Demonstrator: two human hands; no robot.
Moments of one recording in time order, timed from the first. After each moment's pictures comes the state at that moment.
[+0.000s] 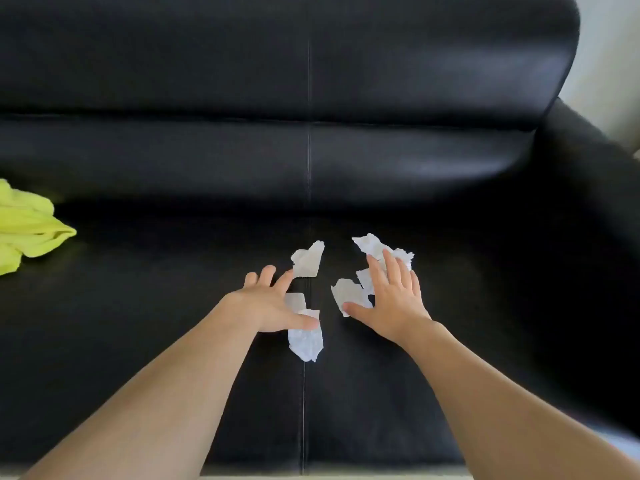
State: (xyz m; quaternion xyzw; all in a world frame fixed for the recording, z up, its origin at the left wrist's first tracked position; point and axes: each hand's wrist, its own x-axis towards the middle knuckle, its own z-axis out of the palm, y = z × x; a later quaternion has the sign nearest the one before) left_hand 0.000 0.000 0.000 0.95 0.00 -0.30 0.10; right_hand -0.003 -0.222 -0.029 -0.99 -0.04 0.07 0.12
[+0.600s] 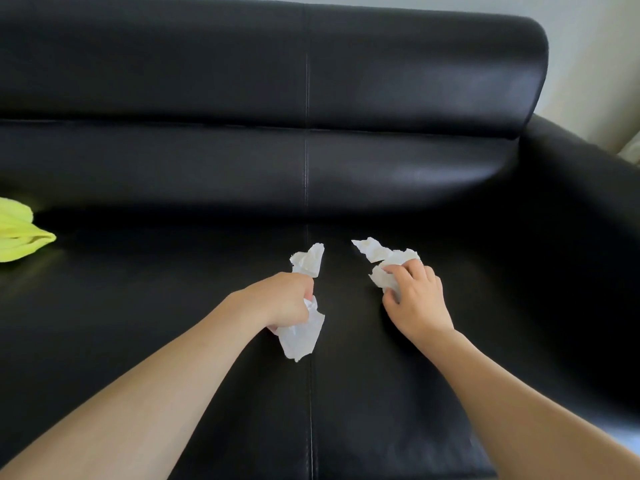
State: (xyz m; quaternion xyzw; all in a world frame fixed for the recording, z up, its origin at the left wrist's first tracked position) left_hand 0.004 -0.008 -0.023 0.96 -0.09 -0.23 0.14; right_hand 0.000 -0.242 -0.085 -0.98 -0.02 -0.17 0.14
